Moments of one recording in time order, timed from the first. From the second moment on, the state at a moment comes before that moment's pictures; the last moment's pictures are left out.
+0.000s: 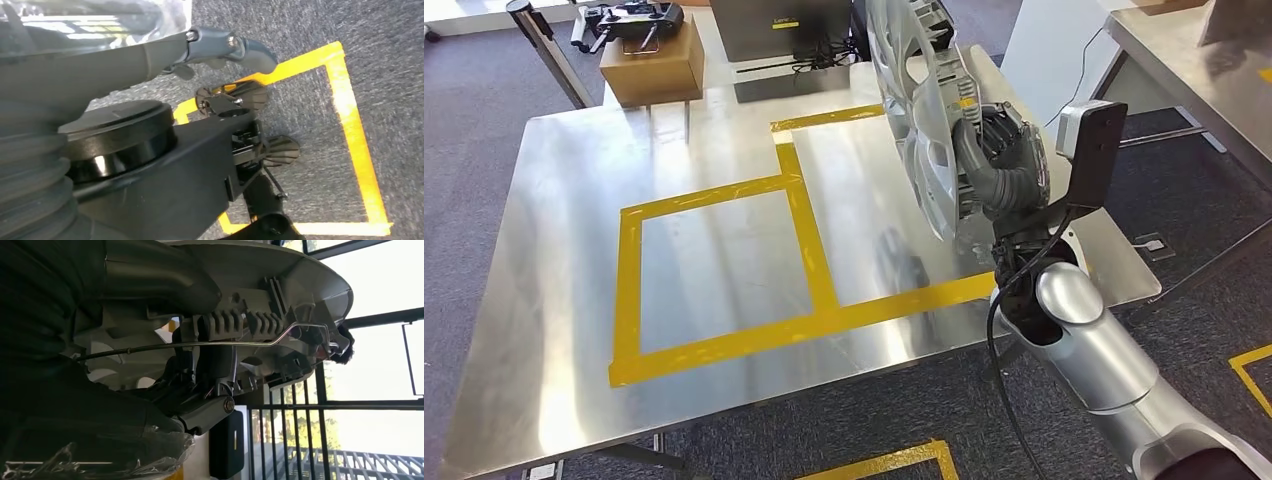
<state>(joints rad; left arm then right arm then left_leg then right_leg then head) -0.11 0.02 -1.27 -0.31 1.30 0.19 -0.21 -0.63 -0.32 0.73 -1.58 -0.63 -0.48 -0.05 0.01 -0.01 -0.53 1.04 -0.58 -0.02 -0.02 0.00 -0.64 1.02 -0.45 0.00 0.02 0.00</state>
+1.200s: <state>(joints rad) -0.11 0.02 -1.27 -0.31 1.28 0.15 -0.19 -0.88 -0.34 0.96 -1.39 0.56 -0.29 0.53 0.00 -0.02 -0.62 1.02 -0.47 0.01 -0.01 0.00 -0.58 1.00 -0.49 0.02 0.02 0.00</state>
